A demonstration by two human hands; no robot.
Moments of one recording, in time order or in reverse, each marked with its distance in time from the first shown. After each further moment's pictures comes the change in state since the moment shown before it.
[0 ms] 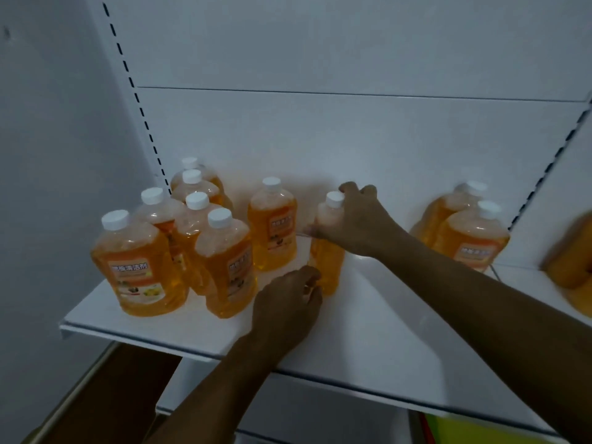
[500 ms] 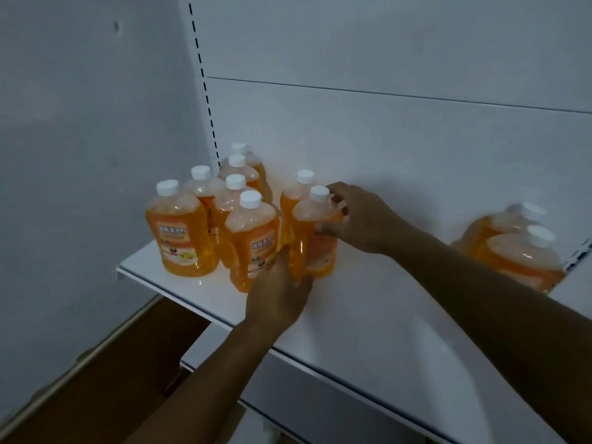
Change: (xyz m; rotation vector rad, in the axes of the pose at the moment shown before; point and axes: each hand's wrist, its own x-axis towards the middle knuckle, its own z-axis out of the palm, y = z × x) left_hand -0.012 -0.003 -0.010 -0.012 0.220 -0.295; right_hand 0.018 -0.008 0.006 0.027 -0.184 -0.431
